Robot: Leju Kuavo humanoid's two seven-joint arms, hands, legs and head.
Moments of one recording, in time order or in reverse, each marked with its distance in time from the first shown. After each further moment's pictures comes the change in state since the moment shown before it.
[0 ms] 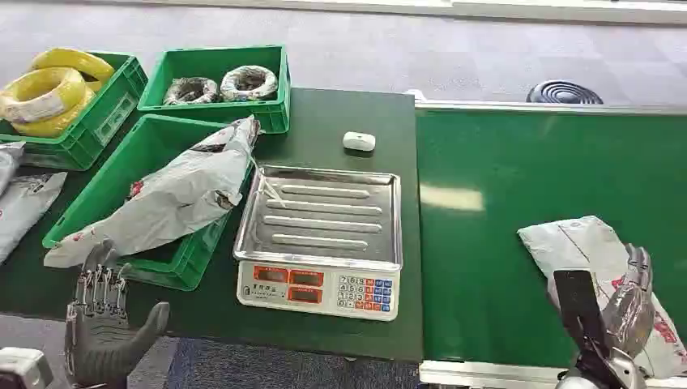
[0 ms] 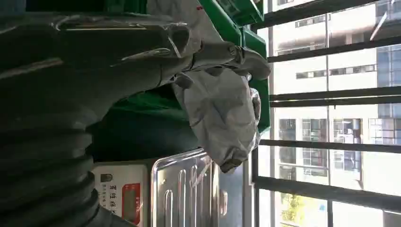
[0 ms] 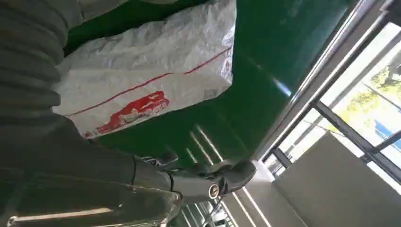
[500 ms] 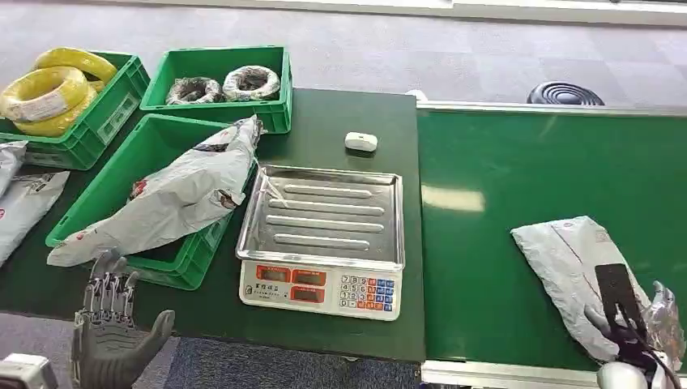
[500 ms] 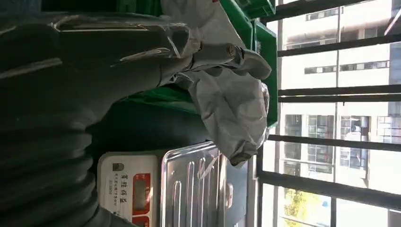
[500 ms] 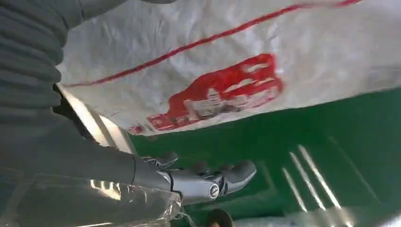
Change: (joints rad) left arm 0.032 0.059 -0.082 0.002 0.047 0.085 -0.003; right arm -0.186 -0.277 -0.095 0.559 -0.073 0.087 0.230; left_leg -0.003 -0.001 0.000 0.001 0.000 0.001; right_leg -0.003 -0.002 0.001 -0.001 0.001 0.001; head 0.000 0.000
